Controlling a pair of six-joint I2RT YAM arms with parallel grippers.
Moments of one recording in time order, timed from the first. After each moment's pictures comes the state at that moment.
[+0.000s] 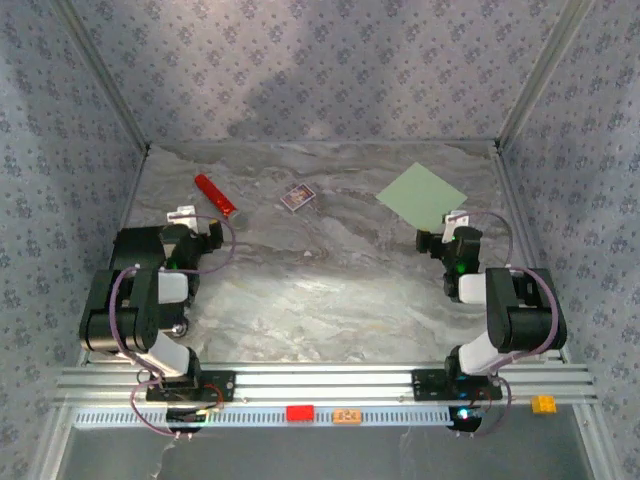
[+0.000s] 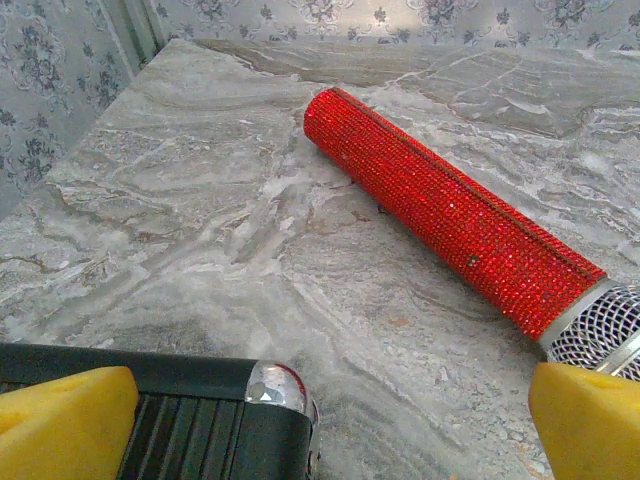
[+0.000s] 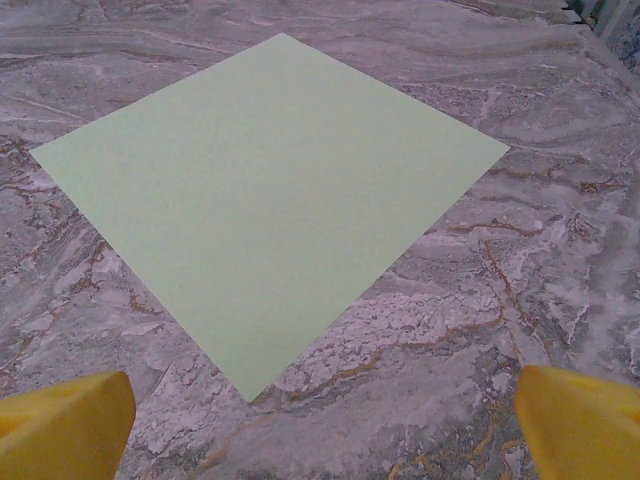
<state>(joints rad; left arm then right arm) 0.01 1.53 0.41 0.74 -0.12 -0.05 -0.03 1.53 0.38 0.71 0.02 -0.02</state>
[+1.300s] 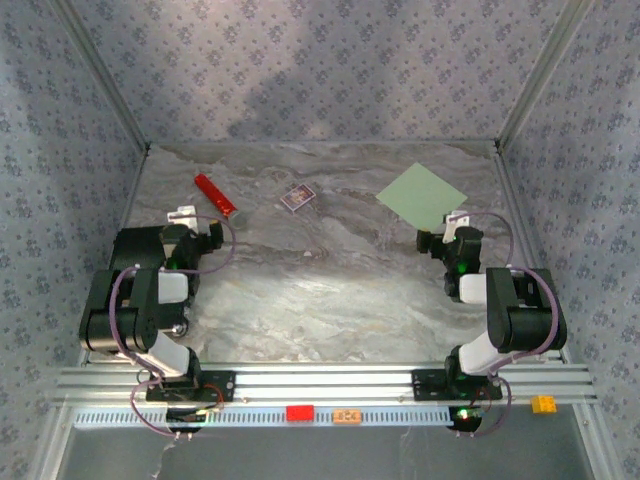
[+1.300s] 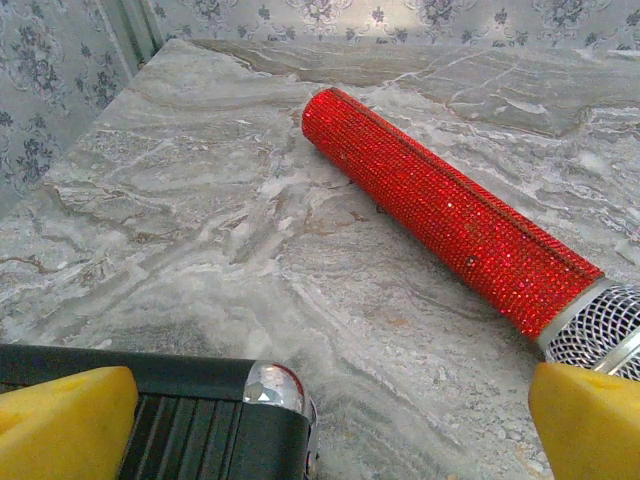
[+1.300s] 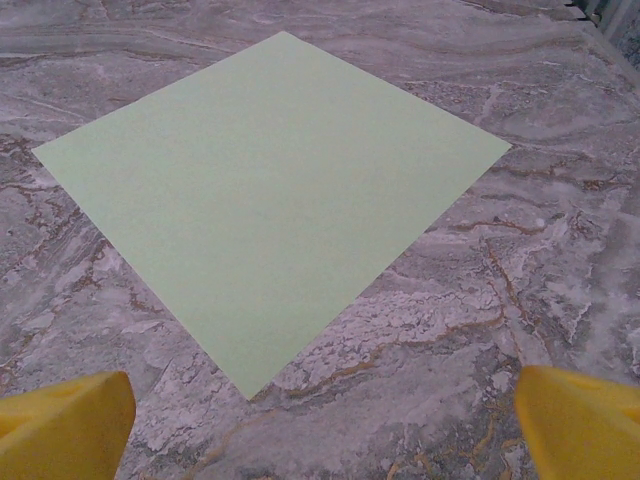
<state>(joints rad) 0.01 1.53 0.40 0.75 -0.12 -0.04 -0.03 1.52 0.38 0.70 0.01 -0.02</state>
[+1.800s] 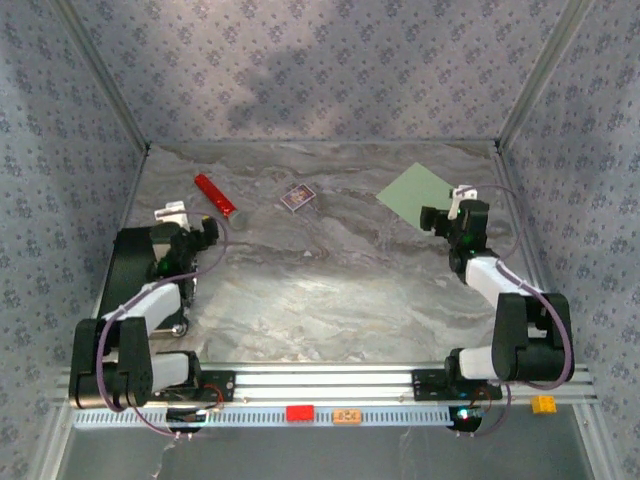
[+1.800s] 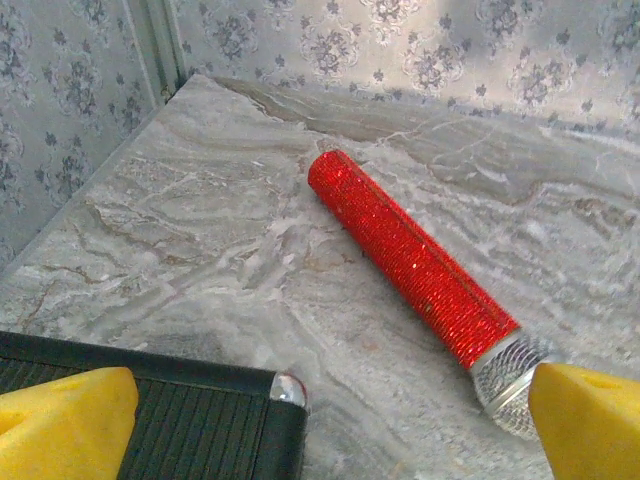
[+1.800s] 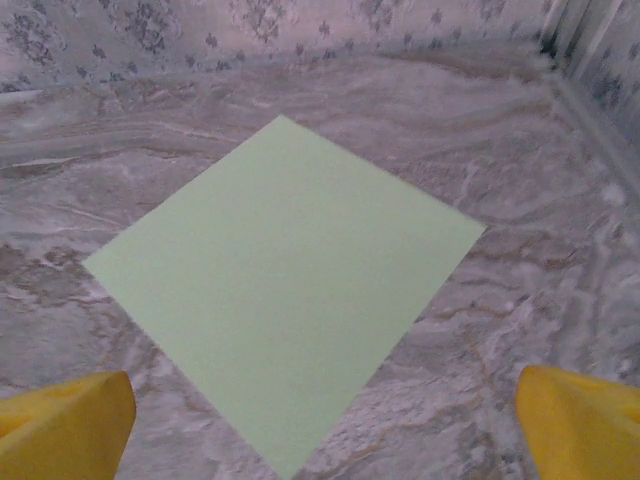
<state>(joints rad) 0.01 1.21 0.48 0.36 -0.12 -0.18 -0.02 1.37 0.70 0.17 0.03 0.10</state>
